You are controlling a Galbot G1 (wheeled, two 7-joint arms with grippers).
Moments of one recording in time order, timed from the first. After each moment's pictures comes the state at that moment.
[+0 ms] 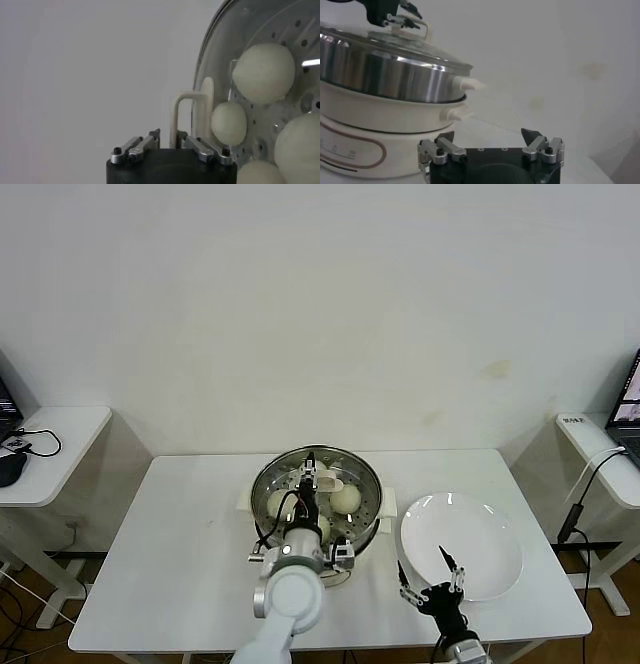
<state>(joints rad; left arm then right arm) 1.08 -1.58 -0.06 -1.86 1.67 0.40 0.33 -1.62 1.52 0.60 1.90 -0.21 0.19 -0.18</state>
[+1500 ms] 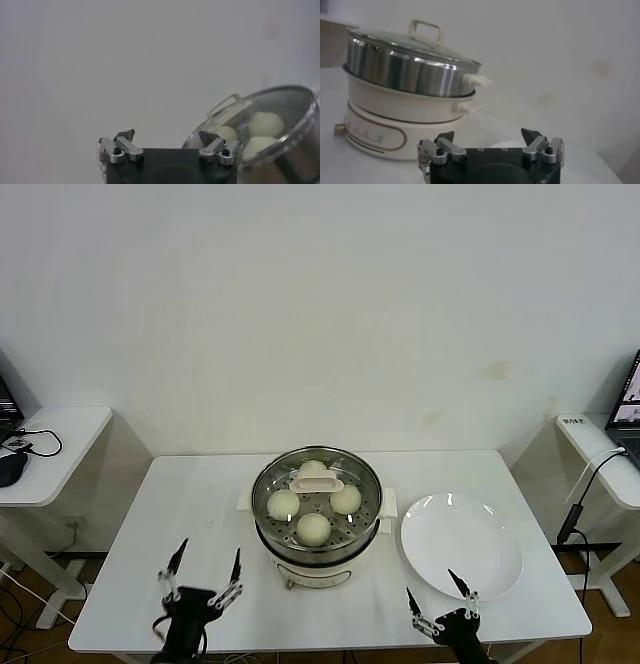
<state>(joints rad) 1.84 -1.32 -0.46 -2.26 0.10 -0.05 -0.21 -1.79 1.36 0.61 2.02 -0.05 0.16 -0.18</state>
